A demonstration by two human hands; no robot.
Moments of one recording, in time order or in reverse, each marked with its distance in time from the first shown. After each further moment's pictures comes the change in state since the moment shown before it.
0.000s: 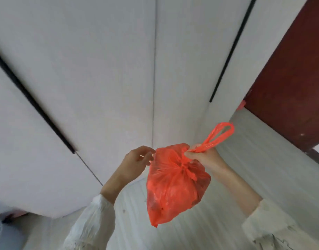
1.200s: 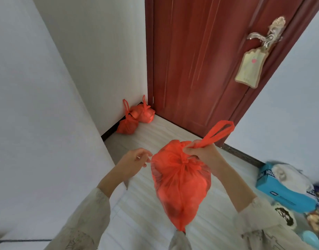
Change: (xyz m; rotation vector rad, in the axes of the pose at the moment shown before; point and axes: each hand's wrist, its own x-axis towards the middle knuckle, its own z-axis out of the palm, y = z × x) left_hand 0.582 0.382 0.585 0.166 -0.520 0.190; right_hand 0.329 0.157 -0.749 0.303 0.524 0.238
